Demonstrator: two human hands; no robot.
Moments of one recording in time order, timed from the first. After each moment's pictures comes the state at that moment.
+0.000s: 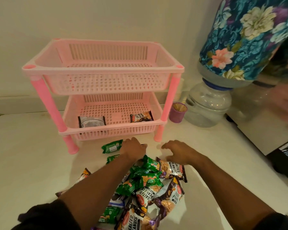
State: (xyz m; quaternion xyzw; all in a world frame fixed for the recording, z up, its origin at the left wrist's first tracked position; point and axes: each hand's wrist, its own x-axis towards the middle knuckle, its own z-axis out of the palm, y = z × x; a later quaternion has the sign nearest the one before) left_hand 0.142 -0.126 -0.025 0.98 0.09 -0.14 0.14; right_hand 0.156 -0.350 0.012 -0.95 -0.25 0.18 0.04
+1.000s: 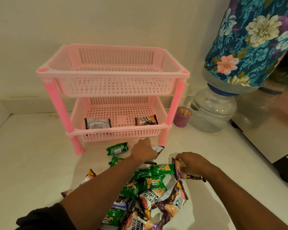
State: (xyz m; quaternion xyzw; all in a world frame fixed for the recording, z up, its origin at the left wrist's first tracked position) left_hand 0.136 -0.146 0.000 0.94 0.06 -0.12 0.30; right_hand 0.135 -0.380 0.008 -0.96 -0.22 0.18 -0.02
